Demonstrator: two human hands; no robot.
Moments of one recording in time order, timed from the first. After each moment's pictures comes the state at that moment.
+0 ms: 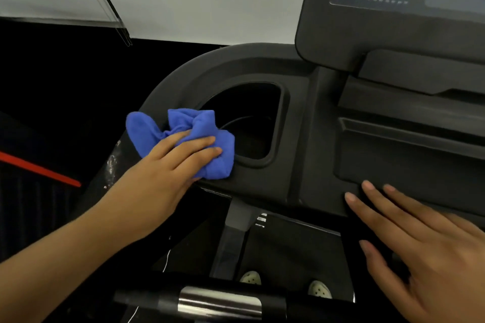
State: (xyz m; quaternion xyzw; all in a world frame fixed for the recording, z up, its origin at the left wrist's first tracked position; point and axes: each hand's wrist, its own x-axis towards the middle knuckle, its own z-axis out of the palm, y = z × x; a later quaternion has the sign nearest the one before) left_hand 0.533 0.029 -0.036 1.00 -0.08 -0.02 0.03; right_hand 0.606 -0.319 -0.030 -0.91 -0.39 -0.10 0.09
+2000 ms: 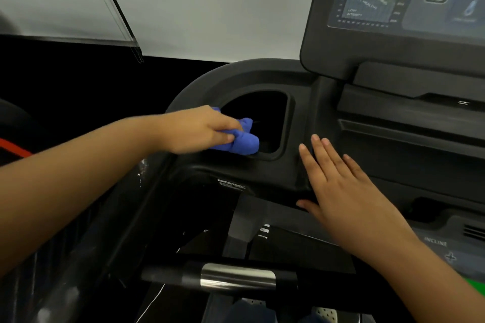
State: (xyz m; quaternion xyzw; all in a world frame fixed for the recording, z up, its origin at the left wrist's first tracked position) left_hand 0.600 0.035 0.019 0.96 -0.07 -0.20 0.19; right_hand 0.613 -0.242 -0.050 -0.92 -0.38 -0.05 -0.04
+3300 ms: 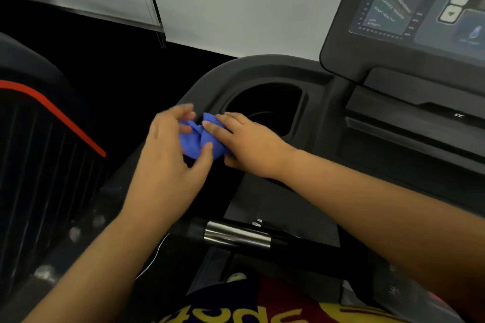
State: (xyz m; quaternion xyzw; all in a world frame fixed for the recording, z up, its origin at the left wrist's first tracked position) left_hand 0.457 -0.035 0.002 0.88 0.24 0.28 0.29; right_hand 0.617 -0.108 -0.034 -0.76 -0.64 0.02 0.05
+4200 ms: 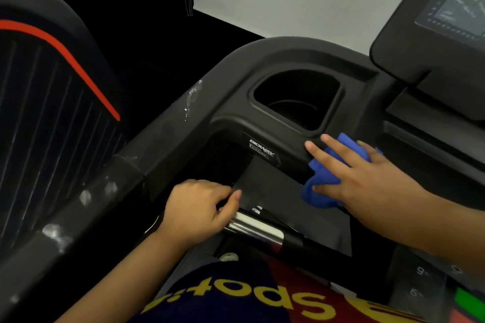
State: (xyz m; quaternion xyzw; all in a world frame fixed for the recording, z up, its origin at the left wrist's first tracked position) left_hand 0.427 -0.046 -0.104 0.96 0.16 0.15 0.15; right_hand 0.636 -0.233 -0.012 -0.69 -0.63 0.07 -0.34
